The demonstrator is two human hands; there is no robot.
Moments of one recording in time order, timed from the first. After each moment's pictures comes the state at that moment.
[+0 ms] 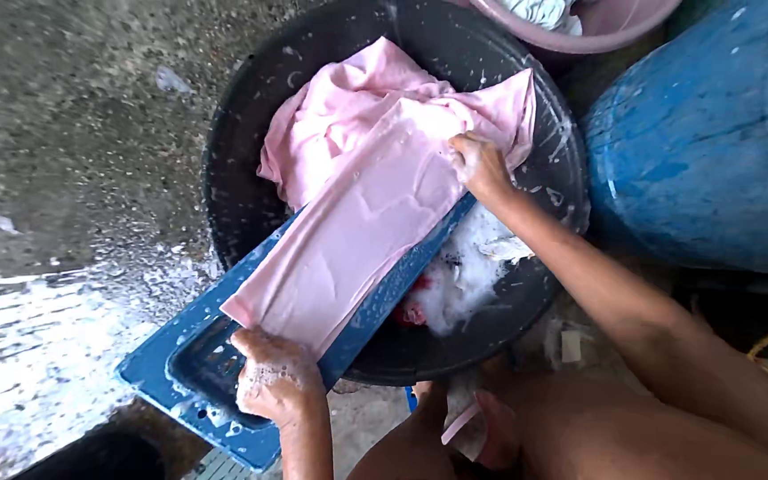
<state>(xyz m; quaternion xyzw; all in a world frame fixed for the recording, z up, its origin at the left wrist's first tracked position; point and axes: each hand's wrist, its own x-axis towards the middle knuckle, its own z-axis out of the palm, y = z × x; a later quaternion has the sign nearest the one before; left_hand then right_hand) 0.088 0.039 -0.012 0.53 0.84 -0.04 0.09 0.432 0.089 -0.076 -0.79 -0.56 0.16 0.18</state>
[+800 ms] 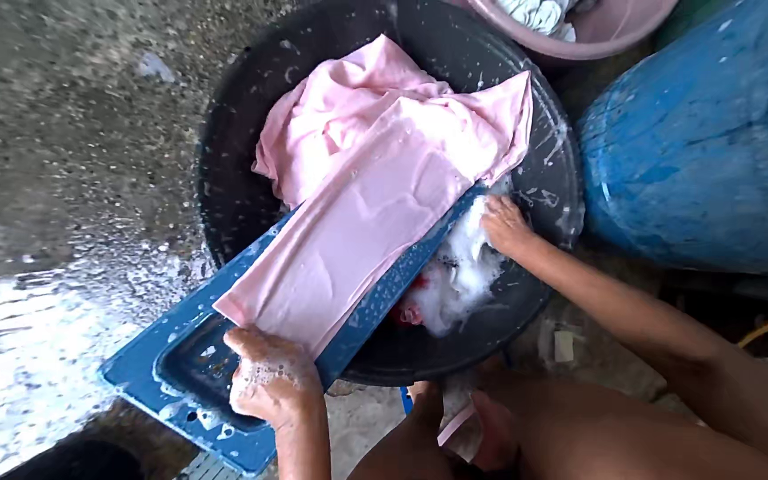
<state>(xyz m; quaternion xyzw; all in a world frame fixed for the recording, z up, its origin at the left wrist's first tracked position) 0.089 0.040 -0.011 0.53 0.84 -0.04 0.09 0.433 -0.011 -0.096 -0.75 -0.60 0.24 -0.15</state>
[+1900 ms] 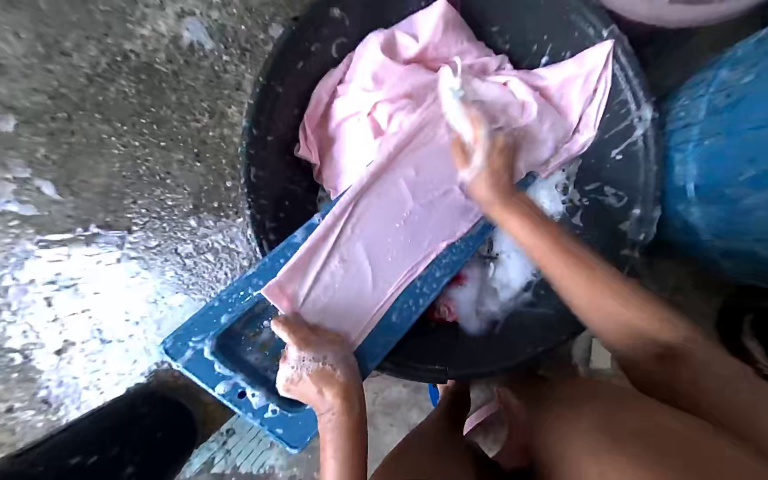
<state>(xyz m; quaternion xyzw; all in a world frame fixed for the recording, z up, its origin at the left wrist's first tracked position) 0.088 0.039 -0.018 0.53 0.84 -0.03 0.07 0.354 0.110 -0.077 -0.79 -0.56 0.09 0.23</state>
